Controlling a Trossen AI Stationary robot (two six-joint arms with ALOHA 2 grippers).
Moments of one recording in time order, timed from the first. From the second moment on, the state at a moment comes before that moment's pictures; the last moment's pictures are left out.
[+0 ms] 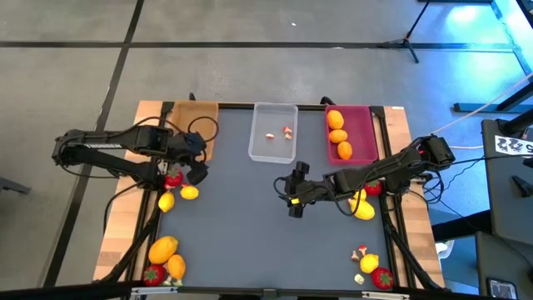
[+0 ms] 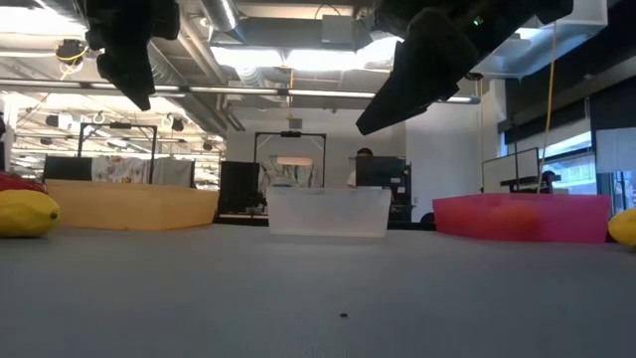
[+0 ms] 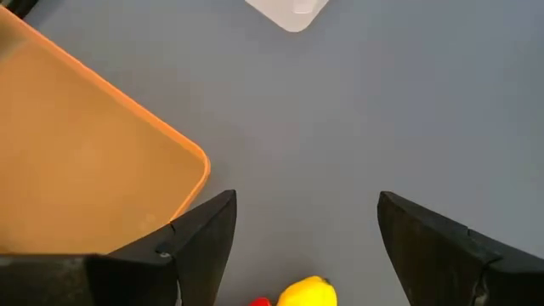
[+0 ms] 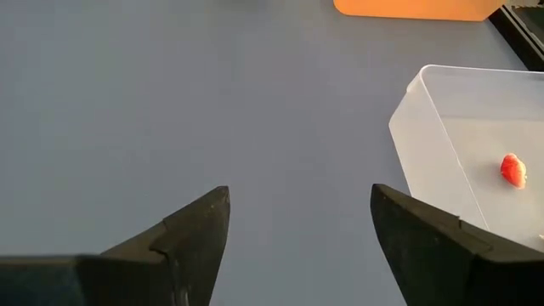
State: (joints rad) left arm 0.06 0.97 0.95 -1.08 -0.18 -0.51; right arm 0.27 1.59 0.98 -0.13 0.40 0.17
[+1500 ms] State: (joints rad) left arm 0.11 1.31 0.95 -1.48 -0.12 -0.78; right arm 0.27 1.59 0.97 -0.11 0.40 0.18
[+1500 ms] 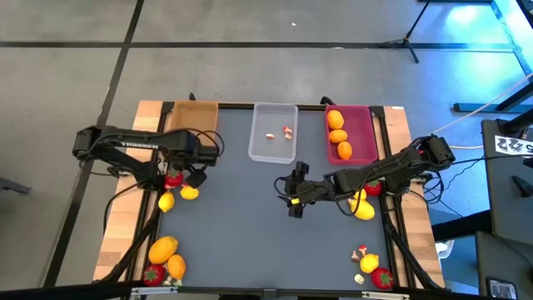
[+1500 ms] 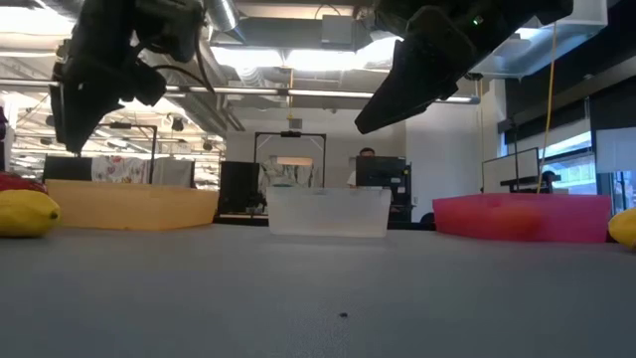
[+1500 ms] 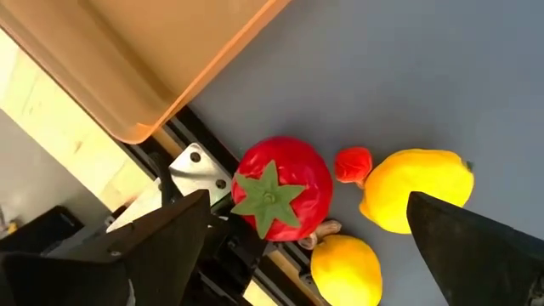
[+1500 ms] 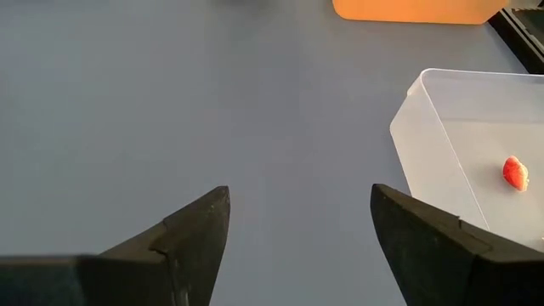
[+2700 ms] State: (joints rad) left arm 0.11 1.62 0.81 -1.39 -0.10 -0.69; right arm 0.27 1.59 0.97 -0.11 0.38 0.18
